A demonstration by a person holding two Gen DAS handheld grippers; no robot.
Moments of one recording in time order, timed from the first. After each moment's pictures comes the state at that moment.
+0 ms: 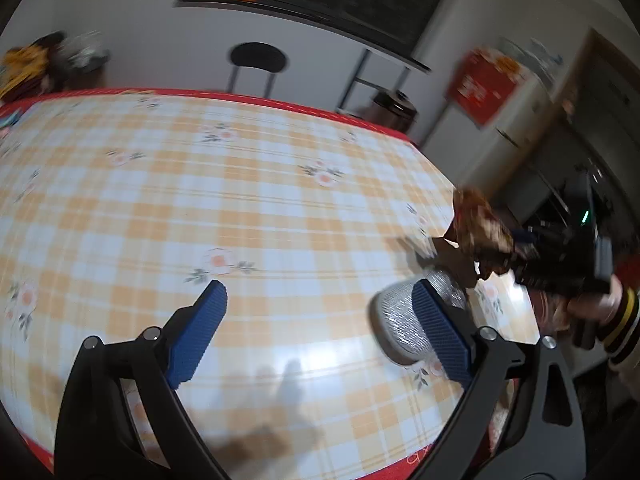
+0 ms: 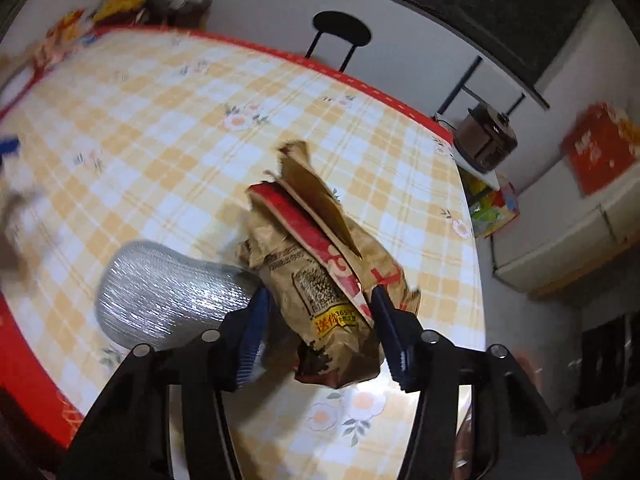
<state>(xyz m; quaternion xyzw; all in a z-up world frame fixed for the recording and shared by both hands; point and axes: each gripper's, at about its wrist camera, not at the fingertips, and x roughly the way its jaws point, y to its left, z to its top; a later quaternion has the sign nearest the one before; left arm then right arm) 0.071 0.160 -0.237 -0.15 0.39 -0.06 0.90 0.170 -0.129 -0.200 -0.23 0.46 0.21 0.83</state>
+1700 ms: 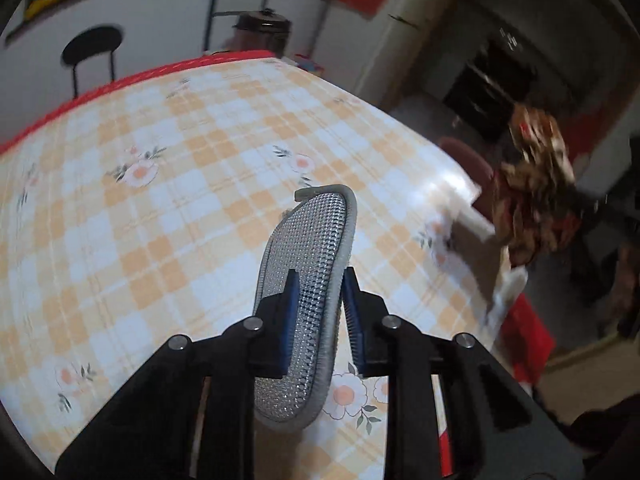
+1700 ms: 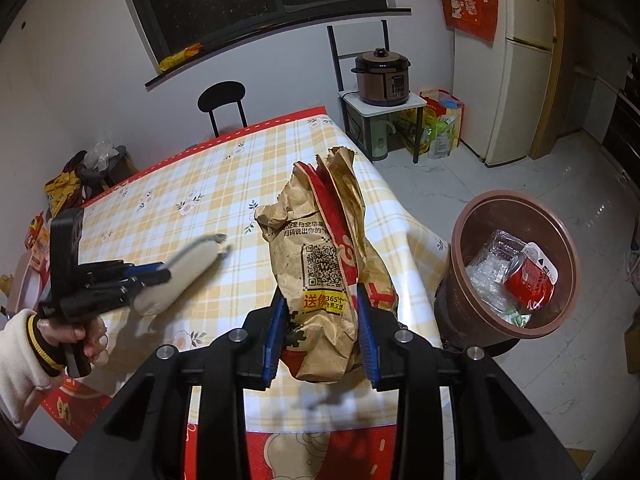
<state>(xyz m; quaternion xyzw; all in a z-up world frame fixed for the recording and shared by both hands) 0.185 0.044 -0.275 -0.05 0.48 -0.26 0.84 0.090 -0.283 -0.151 0.07 0.45 0.10 0.88</state>
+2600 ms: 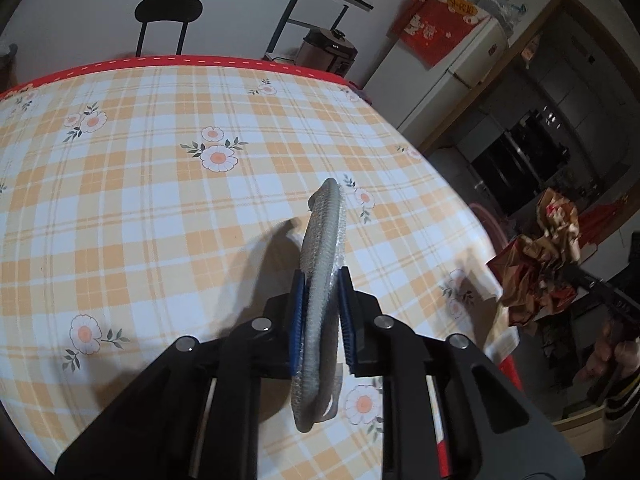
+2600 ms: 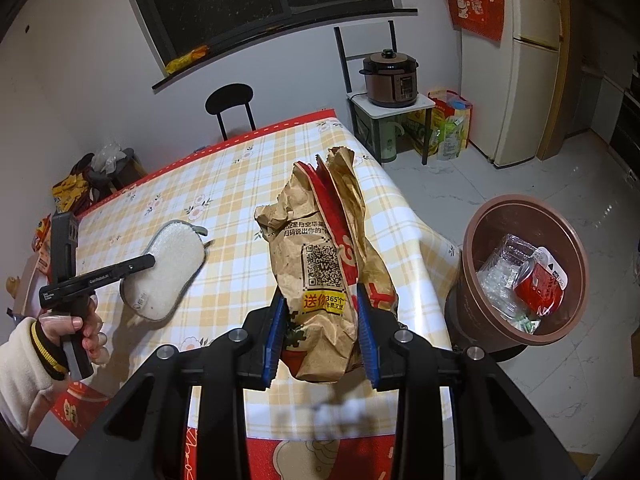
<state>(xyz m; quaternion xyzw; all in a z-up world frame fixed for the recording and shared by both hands) 0.179 0.101 -0.265 -0.16 0.46 -0.19 0.85 0.096 -0.286 -0.154 0.07 0.45 0.12 0.88</state>
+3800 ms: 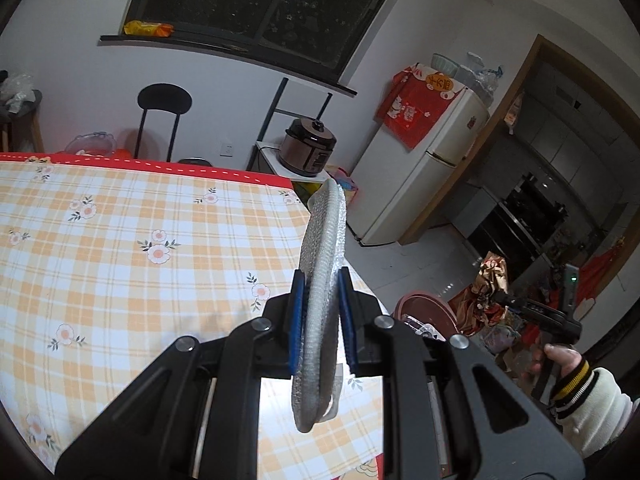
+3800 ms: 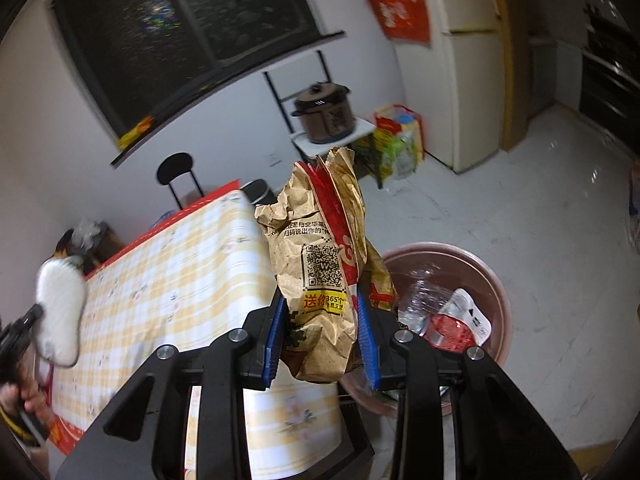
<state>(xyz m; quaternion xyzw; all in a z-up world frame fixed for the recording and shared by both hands) 0.124 -0.005 -0.122 -0.18 0.33 -0.14 0.92 0.168 -0.508 -0.150 0.16 0.42 0.06 0.89</state>
